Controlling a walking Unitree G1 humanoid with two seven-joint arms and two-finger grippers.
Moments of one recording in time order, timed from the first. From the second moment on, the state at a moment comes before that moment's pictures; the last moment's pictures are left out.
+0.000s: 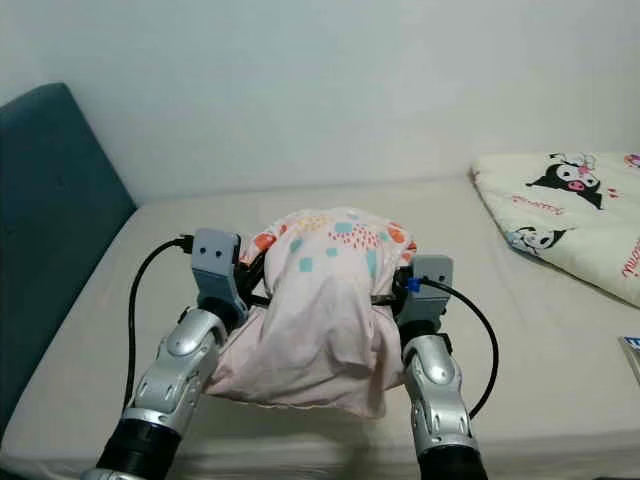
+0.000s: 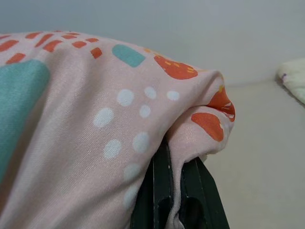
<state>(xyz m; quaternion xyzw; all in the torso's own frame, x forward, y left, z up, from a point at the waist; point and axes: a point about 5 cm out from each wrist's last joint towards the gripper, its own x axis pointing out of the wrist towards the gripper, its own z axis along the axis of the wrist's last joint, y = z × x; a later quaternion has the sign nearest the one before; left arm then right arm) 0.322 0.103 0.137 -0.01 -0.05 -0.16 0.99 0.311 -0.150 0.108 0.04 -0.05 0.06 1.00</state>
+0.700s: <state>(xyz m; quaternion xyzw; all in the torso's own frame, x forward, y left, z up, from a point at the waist) 0.321 0.109 0.137 0.00 -0.05 -0.17 0.98 0.310 -0.140 0.103 0.05 -0.04 0.07 1.00</state>
